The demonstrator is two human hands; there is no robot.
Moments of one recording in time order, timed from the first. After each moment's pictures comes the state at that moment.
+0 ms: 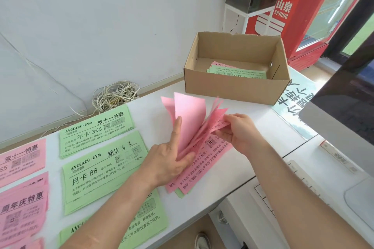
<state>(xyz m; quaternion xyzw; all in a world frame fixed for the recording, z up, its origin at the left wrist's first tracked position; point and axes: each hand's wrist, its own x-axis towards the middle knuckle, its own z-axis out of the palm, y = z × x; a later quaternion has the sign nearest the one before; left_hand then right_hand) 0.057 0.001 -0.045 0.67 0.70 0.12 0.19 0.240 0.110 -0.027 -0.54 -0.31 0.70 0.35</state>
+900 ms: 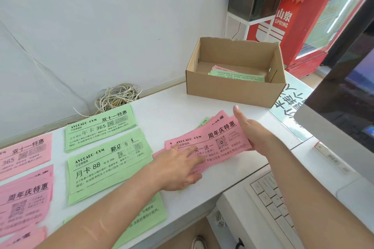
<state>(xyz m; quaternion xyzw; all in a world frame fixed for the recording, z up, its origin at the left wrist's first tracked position) 0.075 -0.004 -0.049 0.81 0.54 -0.19 0.11 0.283 0.109 -0.021 -0.61 -0.54 0.57 0.10</state>
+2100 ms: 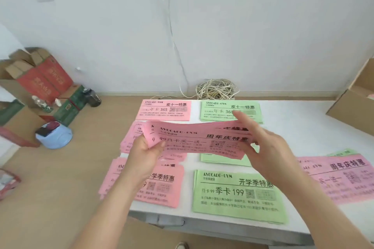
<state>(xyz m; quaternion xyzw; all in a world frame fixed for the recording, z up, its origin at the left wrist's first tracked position) -0.128 -0.255 0.021 0.19 0.75 0.58 0.24 0.057 -0.061 0.029 -0.18 -0.92 0.25 0.24</state>
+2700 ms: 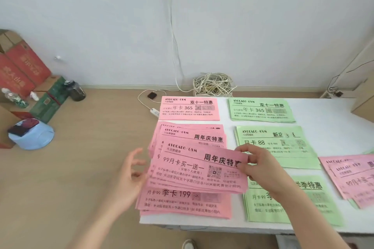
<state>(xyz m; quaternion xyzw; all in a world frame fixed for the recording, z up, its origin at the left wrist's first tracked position) -0.256 -0.393 -0.037 0.23 0.85 0.39 0.26 -0.047 -0.153 -0.013 -0.42 -0.71 0.56 0.03</state>
